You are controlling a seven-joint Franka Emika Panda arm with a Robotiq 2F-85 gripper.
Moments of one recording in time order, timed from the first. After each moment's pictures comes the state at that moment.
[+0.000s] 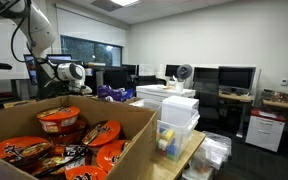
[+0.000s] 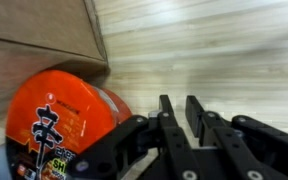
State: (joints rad) arm 0.33 0.53 0.07 -1.88 -0.31 1.88 0.76
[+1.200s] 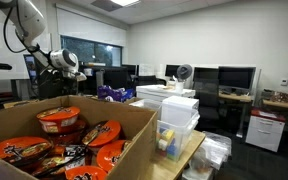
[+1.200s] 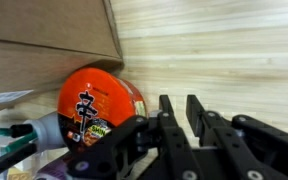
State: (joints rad) arm 0.40 0.42 0.09 -1.83 -0.33 1.74 0.77
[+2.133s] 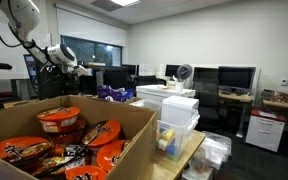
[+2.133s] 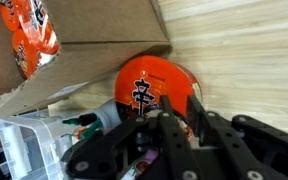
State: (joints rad) arm 0.38 0.33 0.09 -1.92 -0.49 1.73 0.93
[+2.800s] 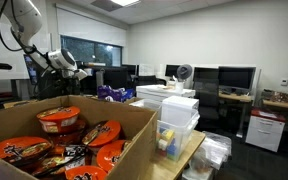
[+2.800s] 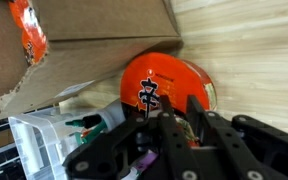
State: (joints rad) arm 0.38 0.36 0.09 -1.94 -0.57 1.74 0.99
